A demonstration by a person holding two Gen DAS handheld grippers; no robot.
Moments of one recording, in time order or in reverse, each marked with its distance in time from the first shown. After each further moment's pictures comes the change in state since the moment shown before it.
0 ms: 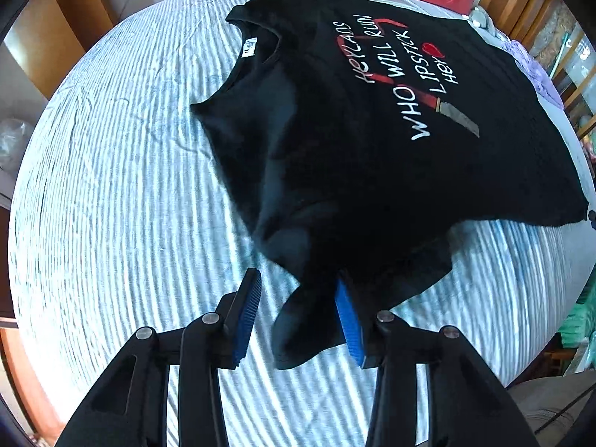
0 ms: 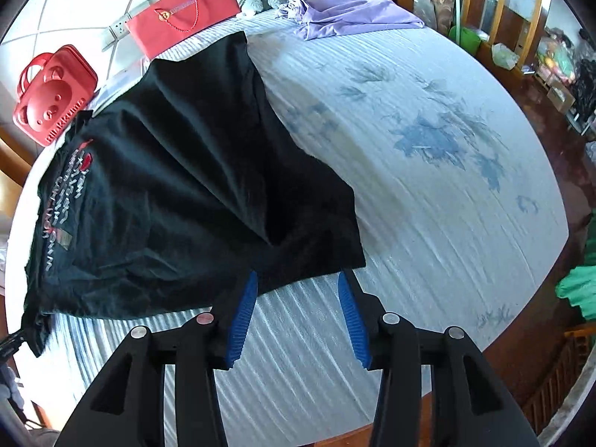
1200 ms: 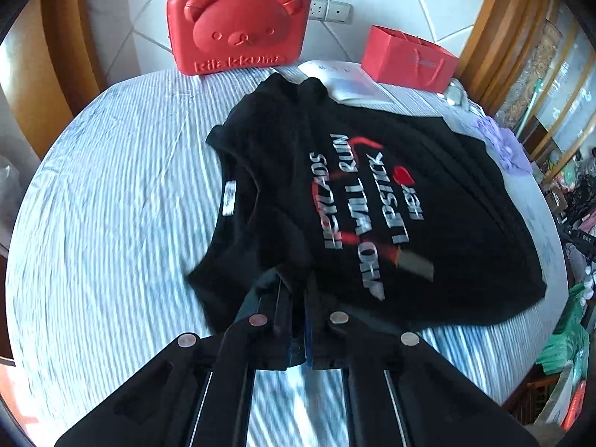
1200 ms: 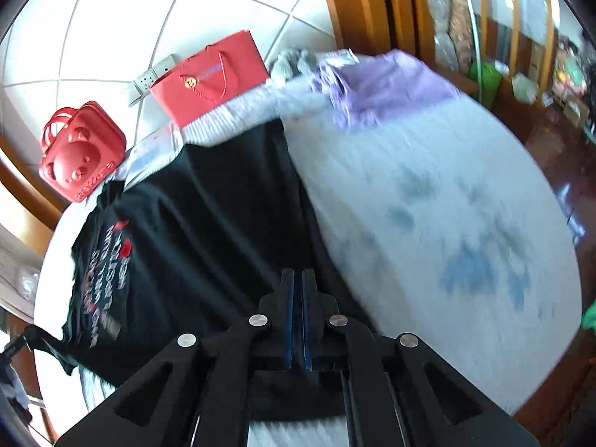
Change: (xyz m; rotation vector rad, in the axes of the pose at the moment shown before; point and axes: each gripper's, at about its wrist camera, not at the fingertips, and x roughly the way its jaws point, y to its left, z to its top) left arm -0.057 0.012 0.134 -0.013 -0.223 -0.123; right arm -0.019 0.024 0.116 0.001 -0.174 0.121
